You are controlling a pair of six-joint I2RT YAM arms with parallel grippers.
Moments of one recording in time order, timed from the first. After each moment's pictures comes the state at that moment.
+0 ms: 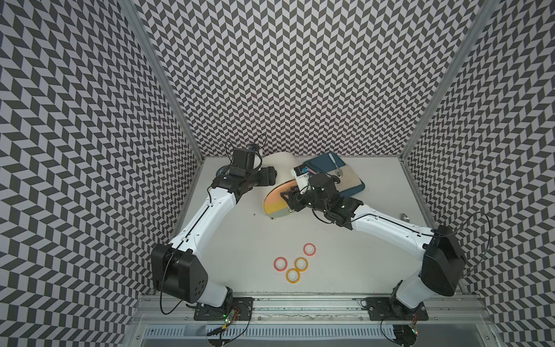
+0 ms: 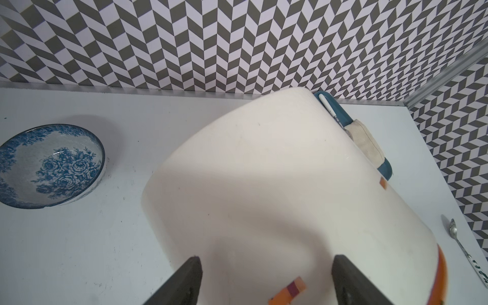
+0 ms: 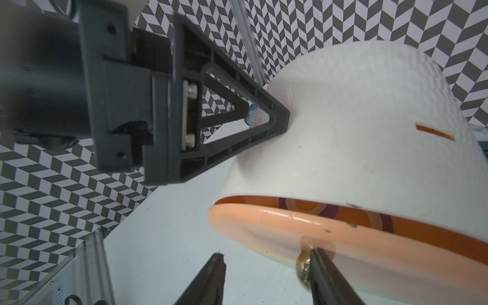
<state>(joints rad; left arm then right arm) -0.31 1.48 1.39 -0.56 0.12 -0.26 0.83 1.62 1.27 -0.05 -0.06 0.30</state>
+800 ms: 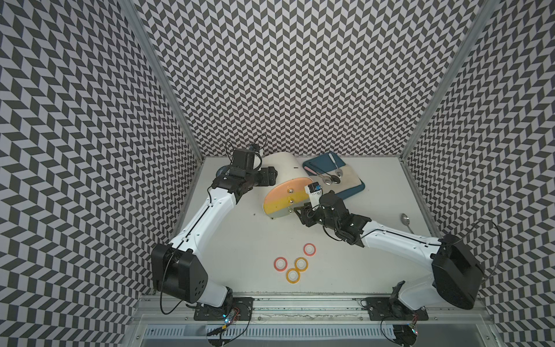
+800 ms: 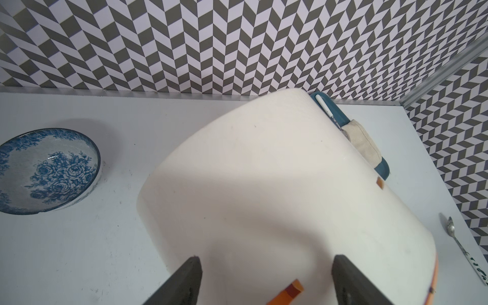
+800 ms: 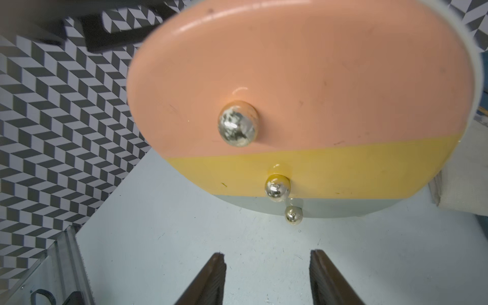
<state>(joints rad) -0.31 1.48 1.38 -0.54 0.13 -0.25 0.83 1.50 0.93 0.08 0.03 0.40</state>
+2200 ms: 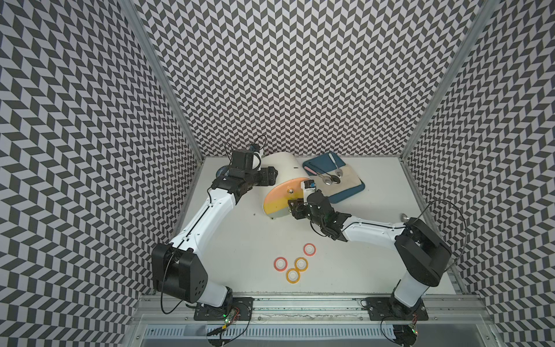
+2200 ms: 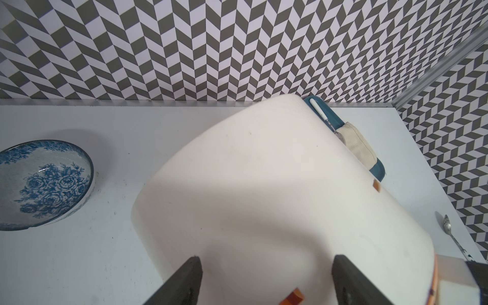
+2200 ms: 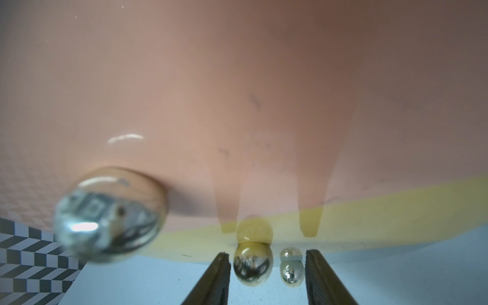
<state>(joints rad) -0.29 1.48 1.36 -0.50 0.15 -0.23 0.83 1.73 1.00 0.29 0.14 0.56</state>
